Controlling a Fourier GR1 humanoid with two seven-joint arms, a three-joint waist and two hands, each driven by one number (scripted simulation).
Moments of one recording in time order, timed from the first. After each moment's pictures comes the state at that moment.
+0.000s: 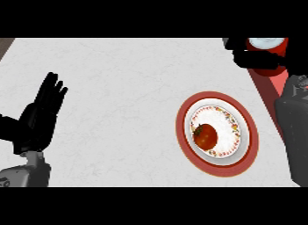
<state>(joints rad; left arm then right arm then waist) -0.12 0.11 0.10 -1.66 0.11 0.08 0.23 -0.68 -0.28 -0.04 -1.58 1.10 0.10 0.70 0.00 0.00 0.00</state>
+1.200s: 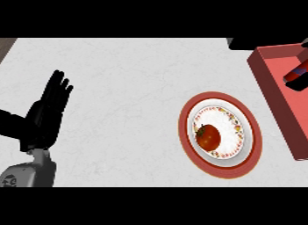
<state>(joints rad) -0.14 0.09 0.07 -1.66 0.09 0.09 0.23 -0.75 -0.54 -0.23 -0.72 1.07 -0.03 0.23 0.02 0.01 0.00</state>
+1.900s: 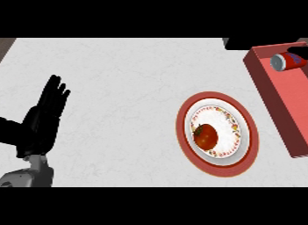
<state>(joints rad) -0.10 0.09 0.08 -1.68 0.09 0.09 0.23 -0.82 -0.48 -0.53 -0.79 0.68 -0.27 -0.04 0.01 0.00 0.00</state>
